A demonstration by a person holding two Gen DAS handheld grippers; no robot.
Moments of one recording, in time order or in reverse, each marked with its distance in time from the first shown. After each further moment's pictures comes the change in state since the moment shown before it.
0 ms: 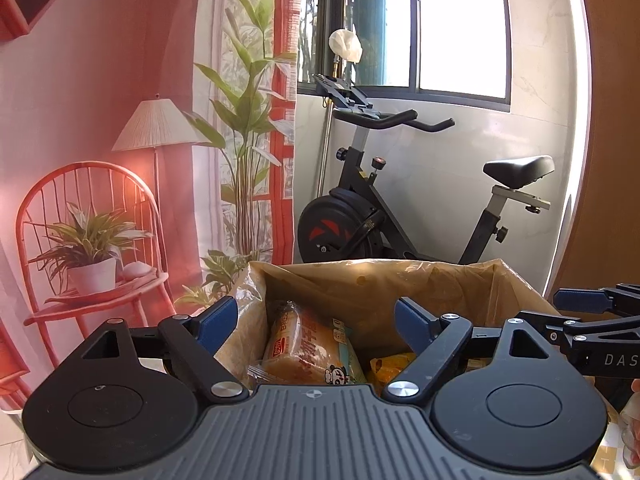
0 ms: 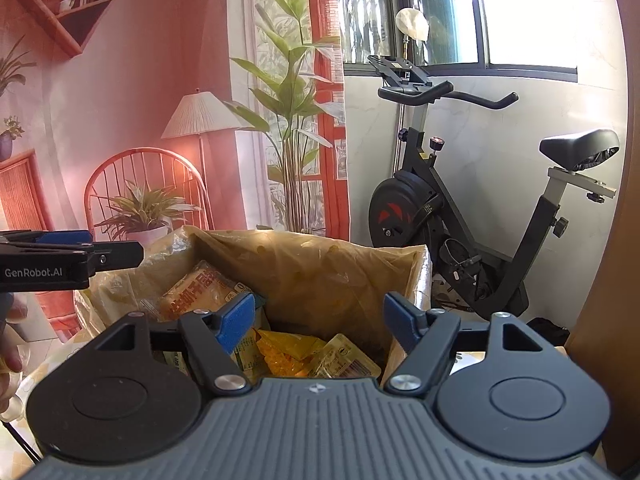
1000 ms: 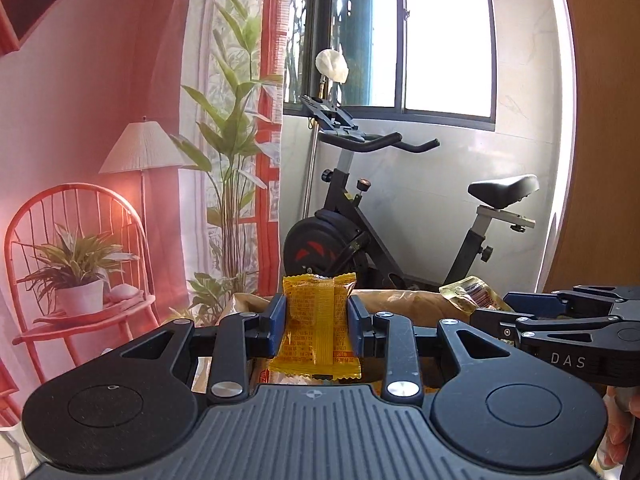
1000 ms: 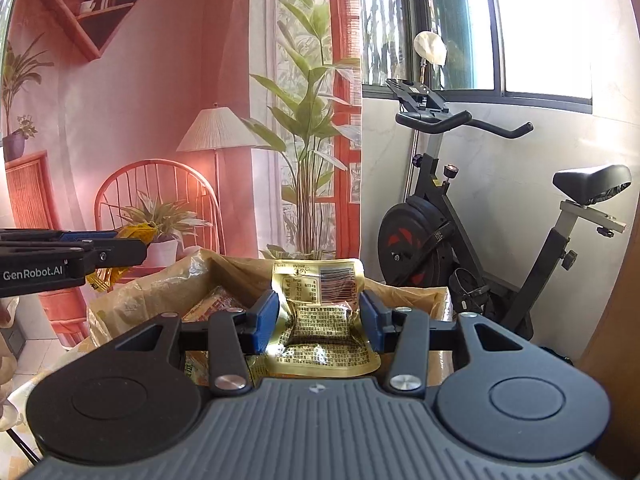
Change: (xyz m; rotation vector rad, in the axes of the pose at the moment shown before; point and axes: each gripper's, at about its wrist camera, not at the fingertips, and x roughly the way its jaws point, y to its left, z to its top) left arm 0.003 -0.012 0.016 0.006 -0.057 -0.032; right arm 0.011 0.016 0.018 -0.047 -0.044 0.015
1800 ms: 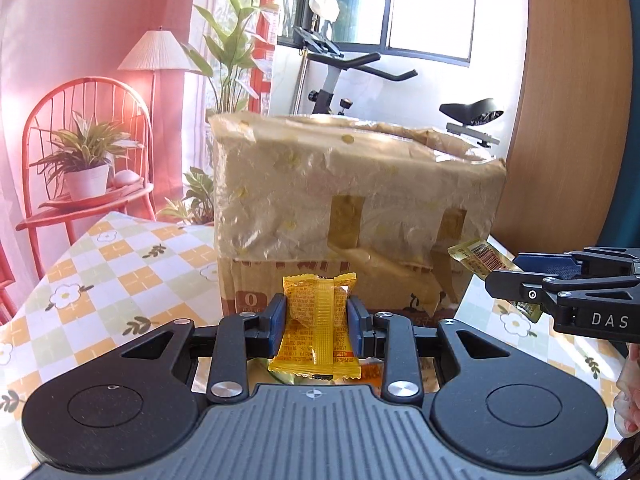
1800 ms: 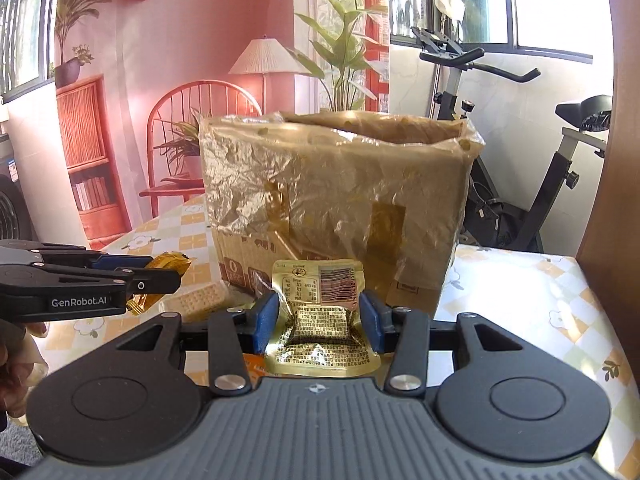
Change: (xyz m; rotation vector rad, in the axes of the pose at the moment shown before) left arm -0.123 0.008 -0.168 -0.042 0.132 -0.068; right arm -0.118 0.061 -0.142 -0.029 0.103 0.050
